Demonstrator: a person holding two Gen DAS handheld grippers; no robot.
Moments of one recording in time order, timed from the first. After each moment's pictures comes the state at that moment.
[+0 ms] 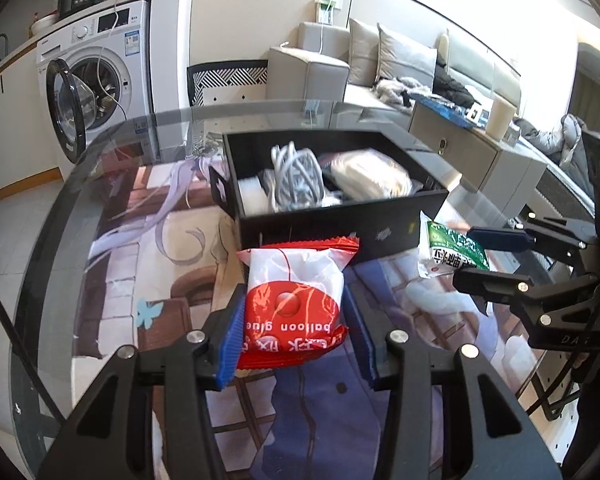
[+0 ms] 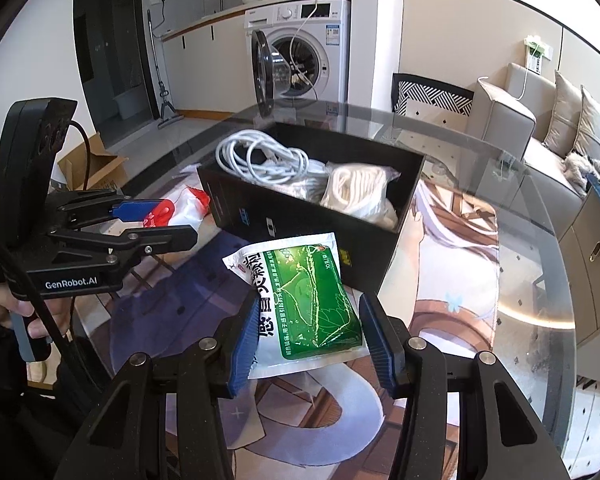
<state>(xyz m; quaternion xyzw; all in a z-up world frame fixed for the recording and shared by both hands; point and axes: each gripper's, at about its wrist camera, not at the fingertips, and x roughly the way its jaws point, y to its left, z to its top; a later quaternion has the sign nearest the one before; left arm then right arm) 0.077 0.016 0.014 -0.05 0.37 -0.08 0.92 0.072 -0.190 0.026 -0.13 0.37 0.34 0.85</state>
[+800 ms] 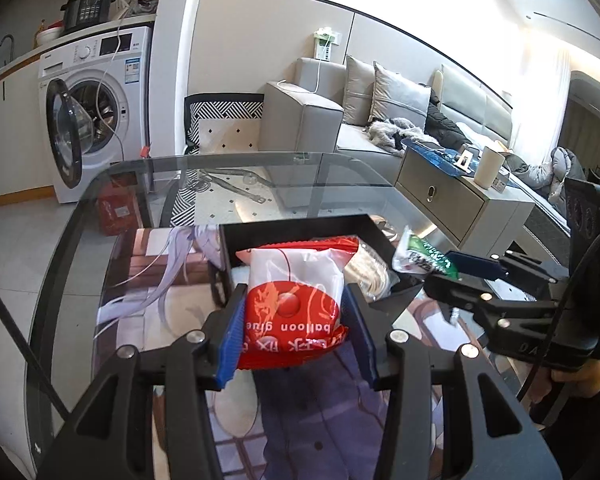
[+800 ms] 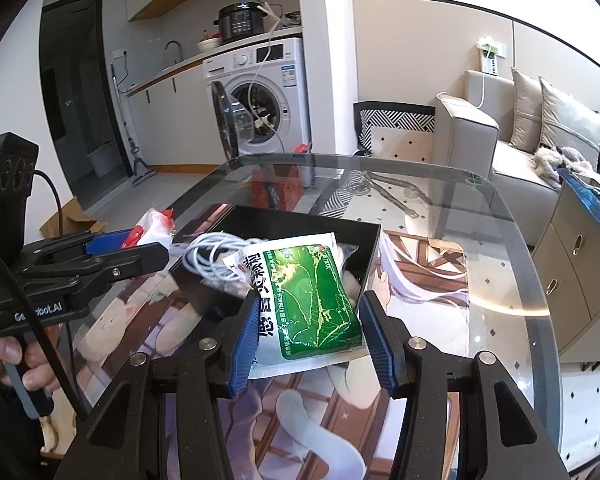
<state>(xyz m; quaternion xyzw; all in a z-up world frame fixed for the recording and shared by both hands) 0.105 0.023 0.069 -0.07 0.32 -0.09 0.94 0.110 -0.189 0.073 -0.06 0.34 0.28 0.90</state>
